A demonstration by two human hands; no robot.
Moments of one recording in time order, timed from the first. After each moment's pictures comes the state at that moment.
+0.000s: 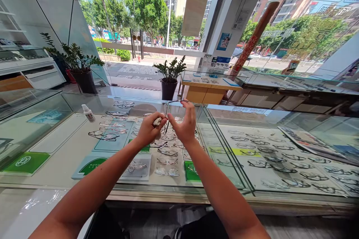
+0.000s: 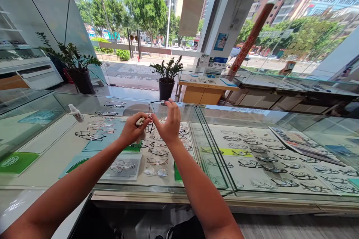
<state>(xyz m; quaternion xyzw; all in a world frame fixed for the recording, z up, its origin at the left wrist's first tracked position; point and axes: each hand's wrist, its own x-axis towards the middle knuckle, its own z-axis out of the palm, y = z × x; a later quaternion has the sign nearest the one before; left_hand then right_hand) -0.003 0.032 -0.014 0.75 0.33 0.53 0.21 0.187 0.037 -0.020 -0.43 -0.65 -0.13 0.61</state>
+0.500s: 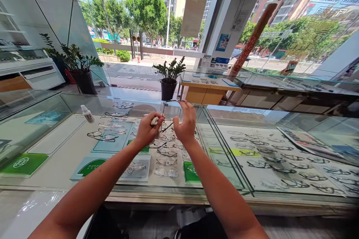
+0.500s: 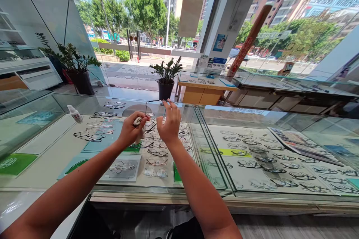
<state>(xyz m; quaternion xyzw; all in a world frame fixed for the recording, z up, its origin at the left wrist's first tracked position) -0.003 0.032 -0.018 0.73 0.35 0.56 0.20 0.190 0.037 -0.021 -0.46 -0.67 -0.13 0.57</state>
